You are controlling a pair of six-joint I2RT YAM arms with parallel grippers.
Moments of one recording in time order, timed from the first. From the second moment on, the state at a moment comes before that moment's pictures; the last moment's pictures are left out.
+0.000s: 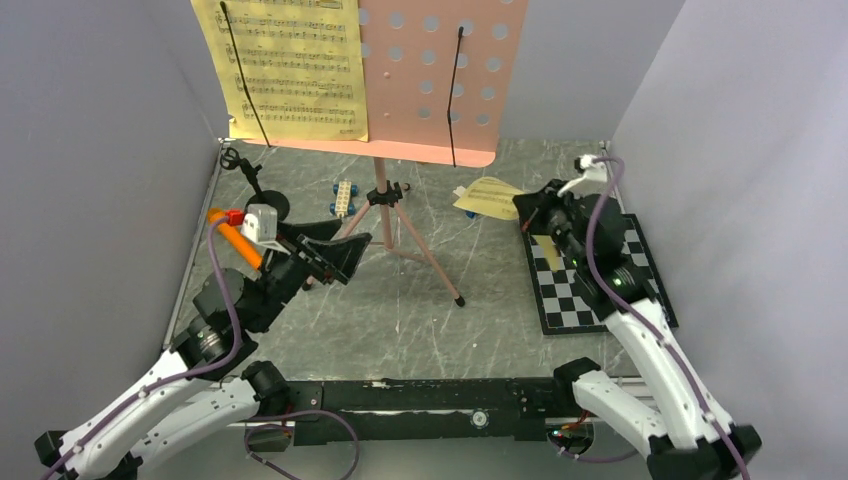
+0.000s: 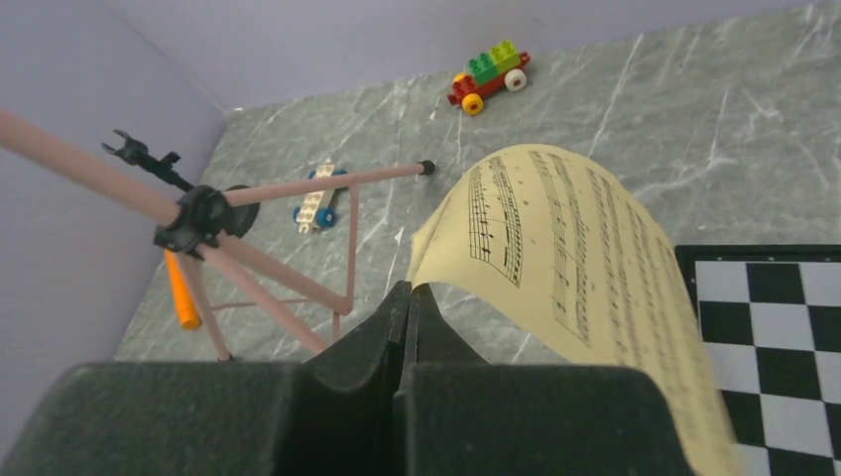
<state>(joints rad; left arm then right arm) -0.85 0.56 0.77 0.04 -0.21 -0.47 0.35 0.80 0.93 -0.27 0.01 0.46</state>
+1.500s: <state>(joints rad) -0.85 0.53 0.64 -0.16 -0.36 -0.51 0.17 1.46 0.64 0.27 -0.18 0.64</state>
